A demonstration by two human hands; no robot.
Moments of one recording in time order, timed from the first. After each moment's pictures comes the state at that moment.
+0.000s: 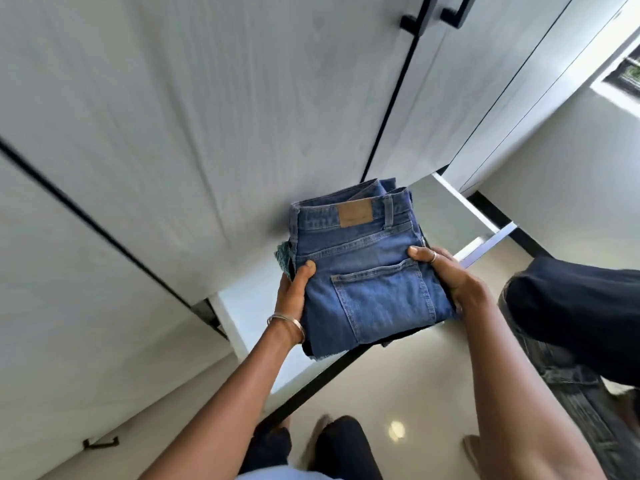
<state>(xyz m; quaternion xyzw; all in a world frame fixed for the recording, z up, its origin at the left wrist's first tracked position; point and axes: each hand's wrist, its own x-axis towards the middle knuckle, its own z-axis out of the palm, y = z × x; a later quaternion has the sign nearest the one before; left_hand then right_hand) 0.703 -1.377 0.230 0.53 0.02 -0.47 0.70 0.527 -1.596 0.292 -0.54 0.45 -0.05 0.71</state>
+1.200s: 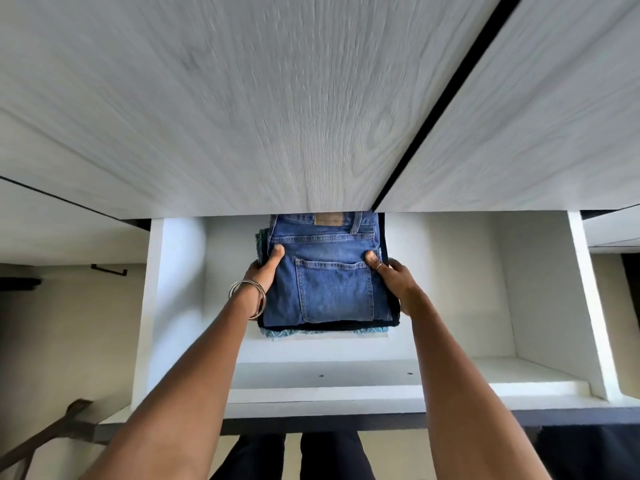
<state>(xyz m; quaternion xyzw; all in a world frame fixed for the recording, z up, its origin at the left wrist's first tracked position) 0.711 -1.465 0.087 0.72 0.30 -0.38 0.49 0.636 -1.723 0.079 -0.62 0.44 0.25 0.60</state>
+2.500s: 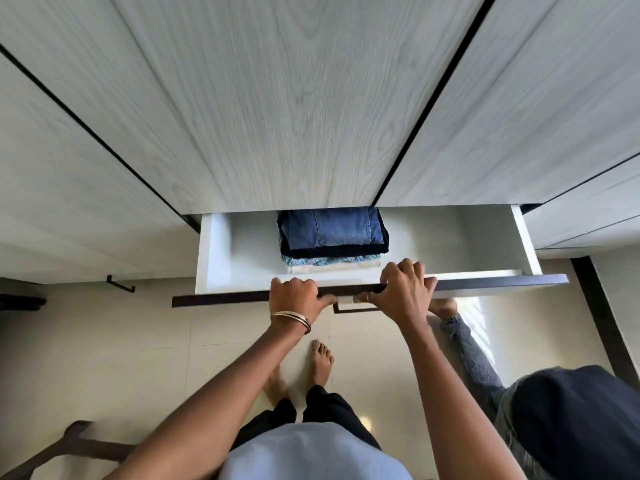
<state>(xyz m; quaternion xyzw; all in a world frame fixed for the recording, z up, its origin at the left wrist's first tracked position) 0.612 -1.457 0.209 0.96 -0.15 -0.21 0.02 0.554 -1.643 0.200 -0.95 0.26 0.12 0.08</state>
